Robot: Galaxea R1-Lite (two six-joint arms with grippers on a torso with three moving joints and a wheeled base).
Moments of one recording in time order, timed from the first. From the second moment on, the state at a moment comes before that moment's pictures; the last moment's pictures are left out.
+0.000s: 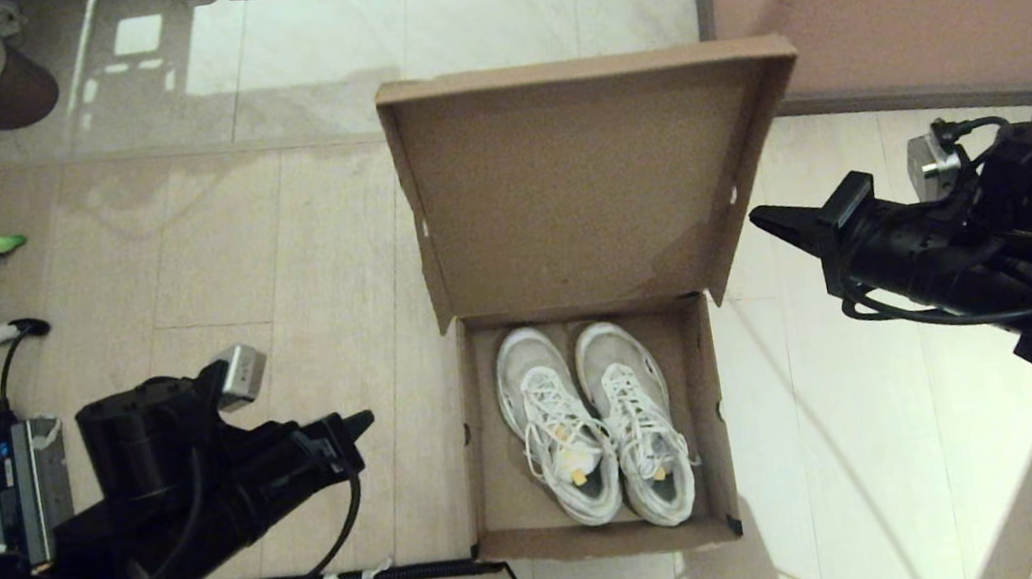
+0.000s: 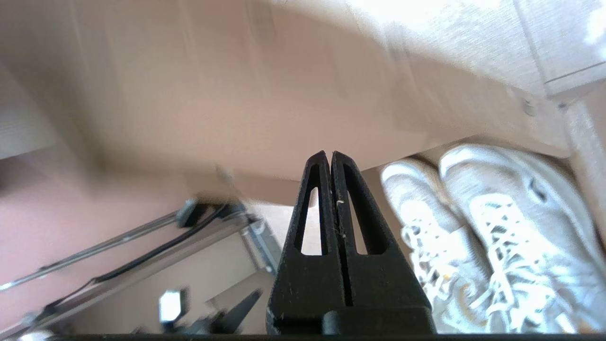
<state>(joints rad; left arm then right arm) -0.28 1.77 -0.49 -1.00 -0.14 -0.31 0.17 1.79 -0.81 -1.05 0.35 1.01</state>
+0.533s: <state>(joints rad) -0.03 1.43 -0.23 -0.99 -0.10 -0.22 0.40 1.66 -0.46 -0.84 0.24 0.36</state>
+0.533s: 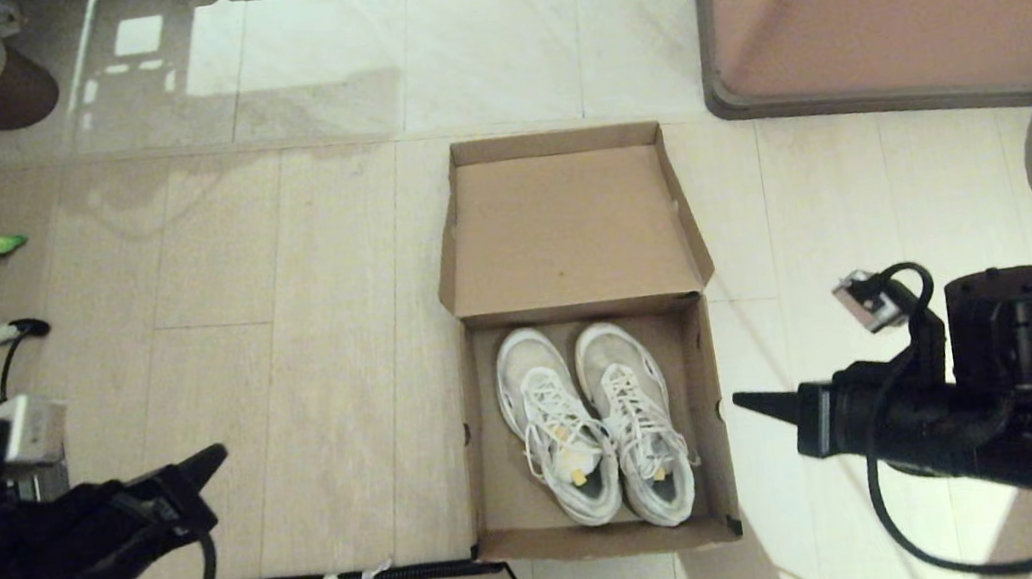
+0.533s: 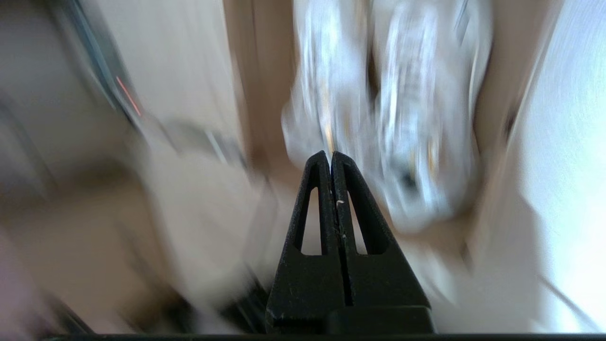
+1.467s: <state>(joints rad) 0.08 0.66 -0.06 -0.47 -0.17 -0.13 0.69 2.04 -0.83 -0.43 -0.24 0.27</state>
